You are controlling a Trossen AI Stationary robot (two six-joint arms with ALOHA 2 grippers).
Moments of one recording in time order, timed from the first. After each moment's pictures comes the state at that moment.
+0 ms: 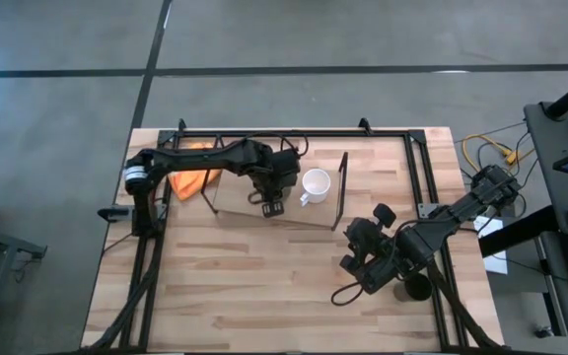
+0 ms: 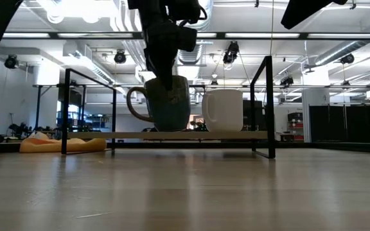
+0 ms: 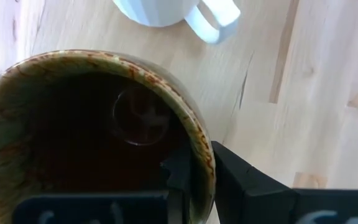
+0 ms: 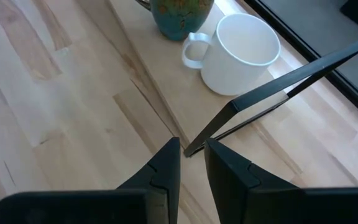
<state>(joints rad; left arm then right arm) 0.19 1.85 1.70 -1.10 0.03 0.00 0.60 1.54 1.37 -1.21 0.76 1.10</state>
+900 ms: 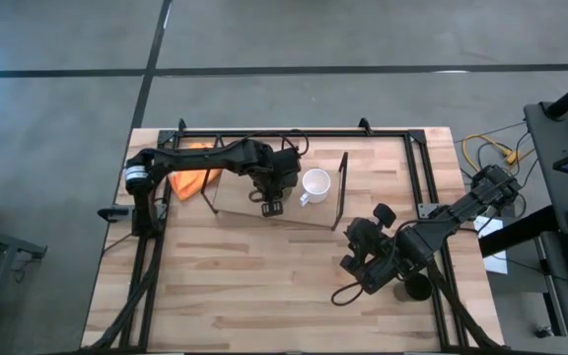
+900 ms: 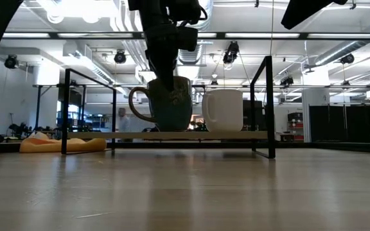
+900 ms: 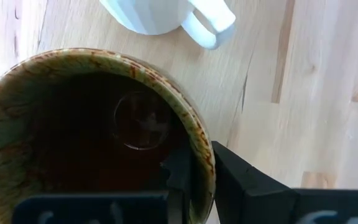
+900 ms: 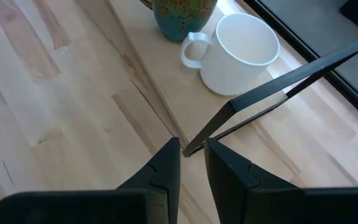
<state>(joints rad) 0.19 1.85 1.70 -1.08 0.03 0.06 0.60 1.54 1.37 -1.22 0.76 1.10</state>
